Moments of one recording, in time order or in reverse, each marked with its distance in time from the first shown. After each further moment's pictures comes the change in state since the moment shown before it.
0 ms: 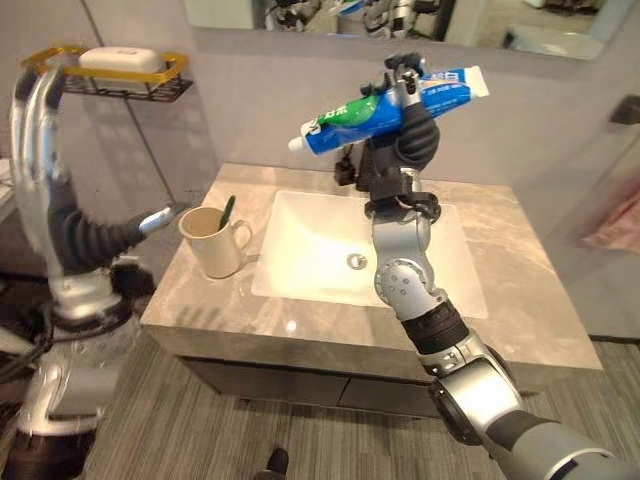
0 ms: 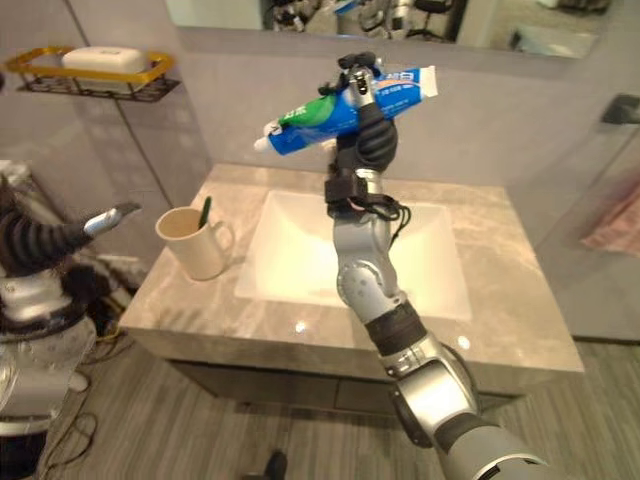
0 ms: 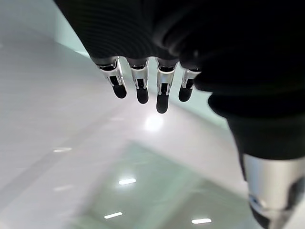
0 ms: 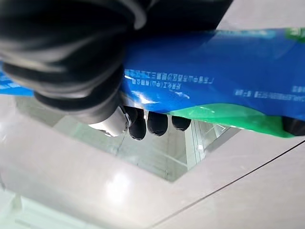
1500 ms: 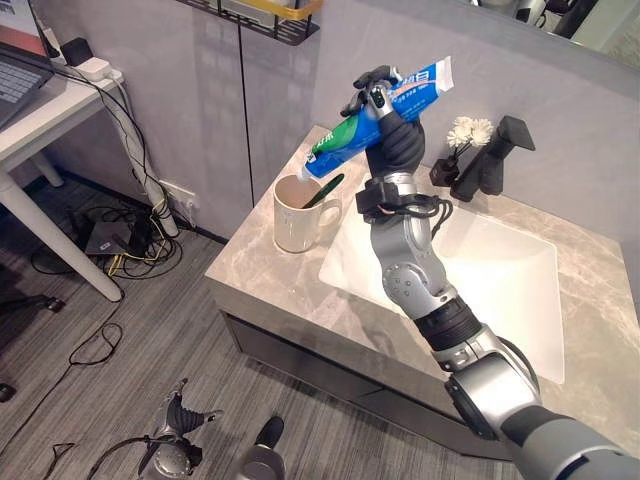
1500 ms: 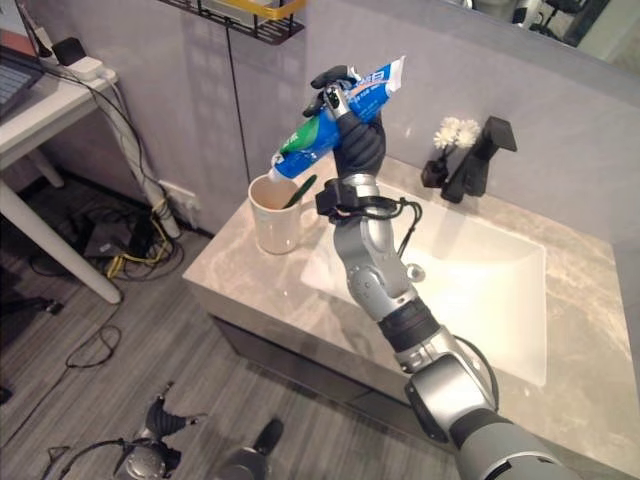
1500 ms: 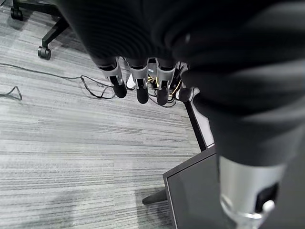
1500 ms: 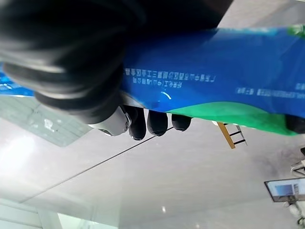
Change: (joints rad) left arm 0.037 -0.228 -0.437 1.108 -0.295 0.157 -0.301; right arm -0.009 -0.069 0.123 0.038 -0.198 0.107 -0.048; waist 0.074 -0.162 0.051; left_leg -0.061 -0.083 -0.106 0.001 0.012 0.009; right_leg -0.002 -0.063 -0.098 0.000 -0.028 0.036
